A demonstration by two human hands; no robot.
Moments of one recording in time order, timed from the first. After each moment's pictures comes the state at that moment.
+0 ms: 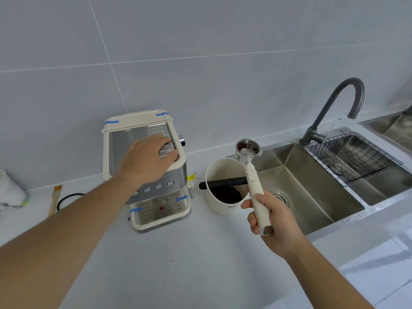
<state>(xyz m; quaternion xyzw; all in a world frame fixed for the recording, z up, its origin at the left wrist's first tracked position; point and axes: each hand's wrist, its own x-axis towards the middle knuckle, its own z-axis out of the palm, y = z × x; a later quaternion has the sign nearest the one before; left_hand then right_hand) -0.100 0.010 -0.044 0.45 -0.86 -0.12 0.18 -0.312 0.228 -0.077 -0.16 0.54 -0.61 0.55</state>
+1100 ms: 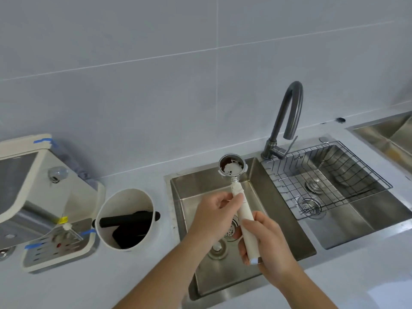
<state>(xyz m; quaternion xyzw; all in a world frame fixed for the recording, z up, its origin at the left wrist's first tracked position) -0.519 0.159 -0.098 0.50 -0.60 -0.58 0.23 -0.623 0.249 -0.108 -0.21 0.55 -0.56 0.58</state>
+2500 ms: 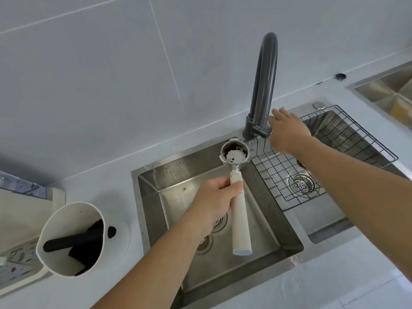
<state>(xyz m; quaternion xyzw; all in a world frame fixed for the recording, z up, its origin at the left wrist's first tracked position) -0.633 0.111 -0.142 0.51 -0.49 -0.69 0.13 -0.902 0.059 -0.182 -0.60 0.79 0.07 0.04</state>
